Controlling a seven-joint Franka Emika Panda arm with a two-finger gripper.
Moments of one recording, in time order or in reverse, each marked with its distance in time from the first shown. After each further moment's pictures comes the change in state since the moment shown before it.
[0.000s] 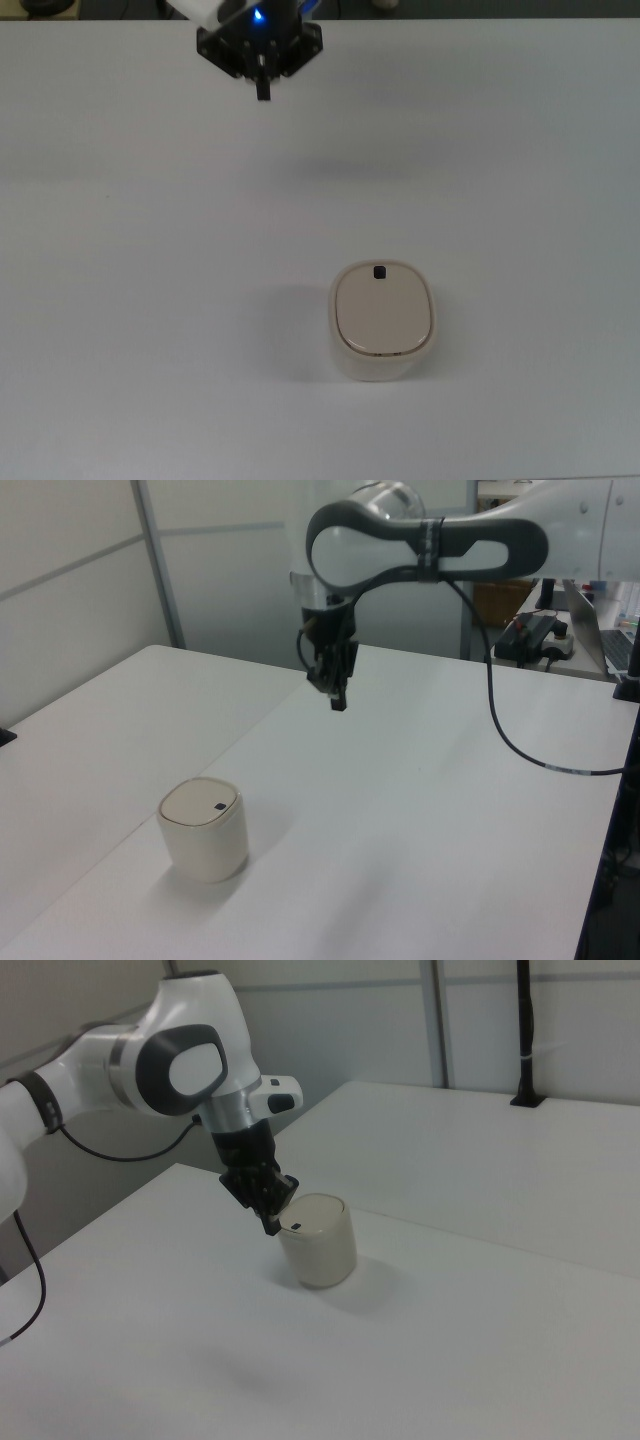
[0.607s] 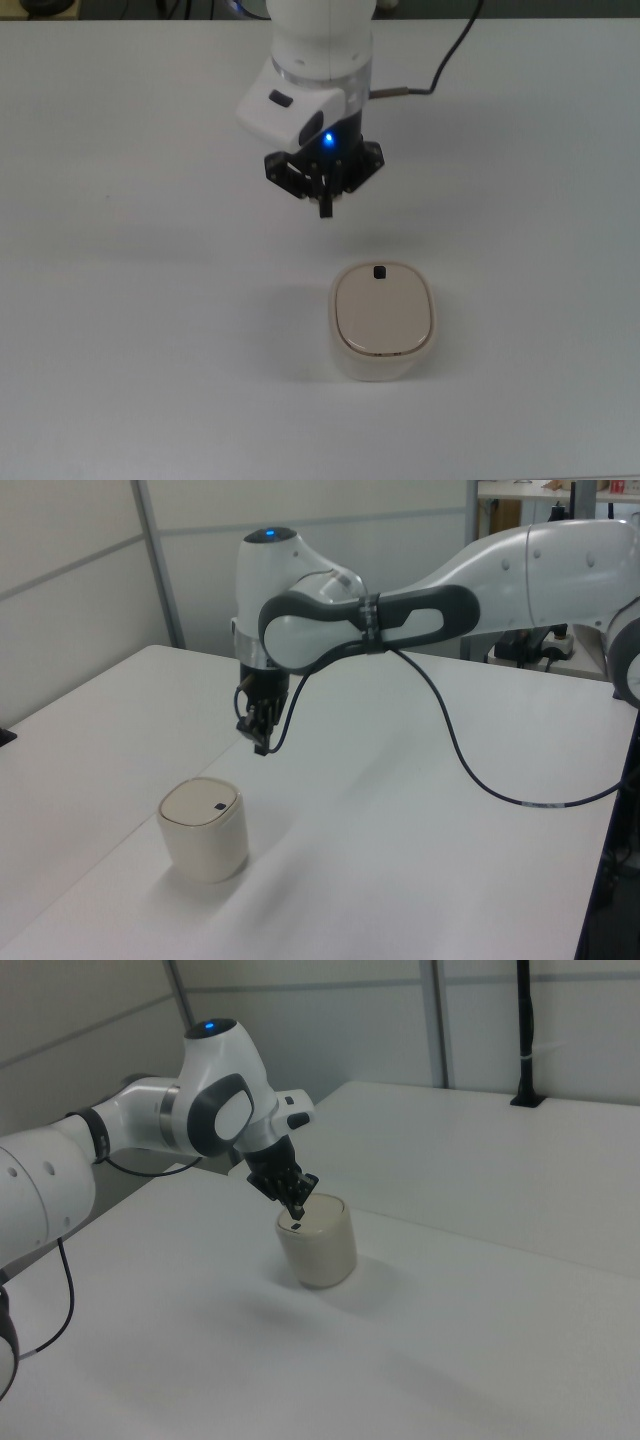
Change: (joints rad) arm 0.011 0.196 0.078 0.034 0.015 0.383 0.030
